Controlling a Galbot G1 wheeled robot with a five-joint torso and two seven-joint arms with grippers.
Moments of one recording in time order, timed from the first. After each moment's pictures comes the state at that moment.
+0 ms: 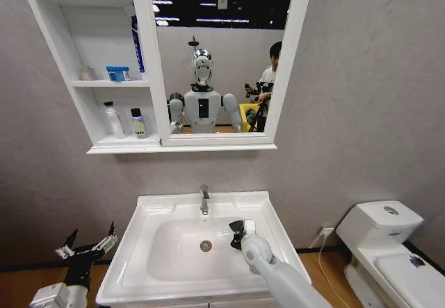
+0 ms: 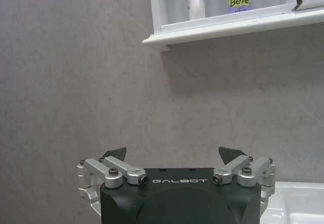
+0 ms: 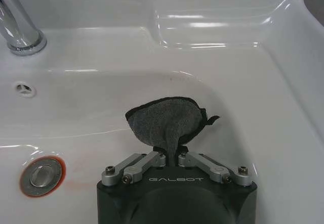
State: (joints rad) left arm 1.62 -1.47 -0.91 -2.32 -0.21 0.19 -0.08; right arm -0.84 1.17 -0.07 1.67 0.97 -0.65 0.80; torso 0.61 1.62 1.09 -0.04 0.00
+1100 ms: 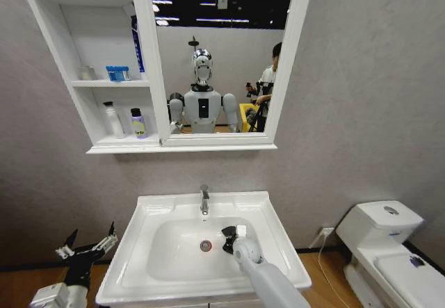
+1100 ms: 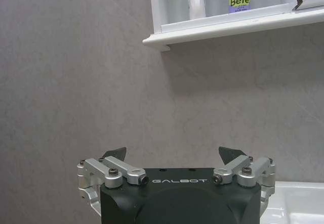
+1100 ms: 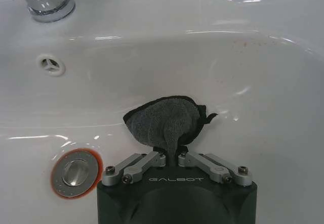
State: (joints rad) left arm 1.62 -1.47 -0.91 -2.32 -0.21 0.19 -0.08; right arm -0.78 1.36 -0.06 1.39 0.82 -0.62 0.60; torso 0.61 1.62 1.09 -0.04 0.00
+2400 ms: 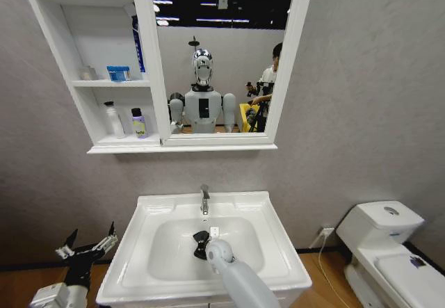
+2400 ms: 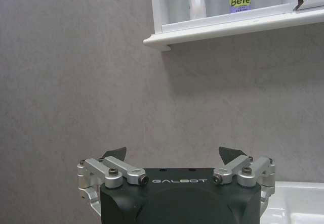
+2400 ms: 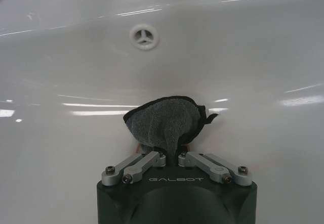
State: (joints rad) left arm 1.62 -1.47 -0.91 -2.32 -0.21 0.19 -0.08; right arm -0.73 1.49 -0.11 1.27 0.84 -0.62 0.55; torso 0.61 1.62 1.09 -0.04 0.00
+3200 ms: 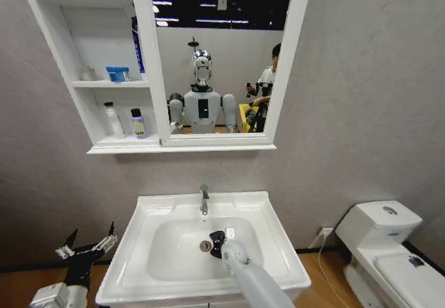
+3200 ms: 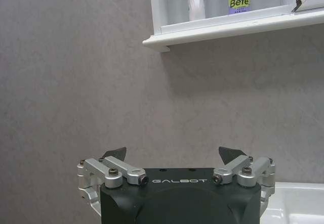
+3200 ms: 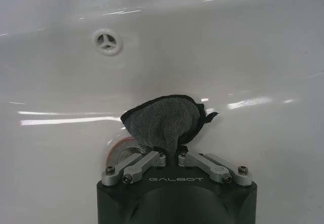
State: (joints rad) left arm 1.62 -1.47 -0.91 -2.32 -0.21 0.19 -0.08; right arm -0.75 1.49 -0.08 1.24 0.79 -0.59 0.53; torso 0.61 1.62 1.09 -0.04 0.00
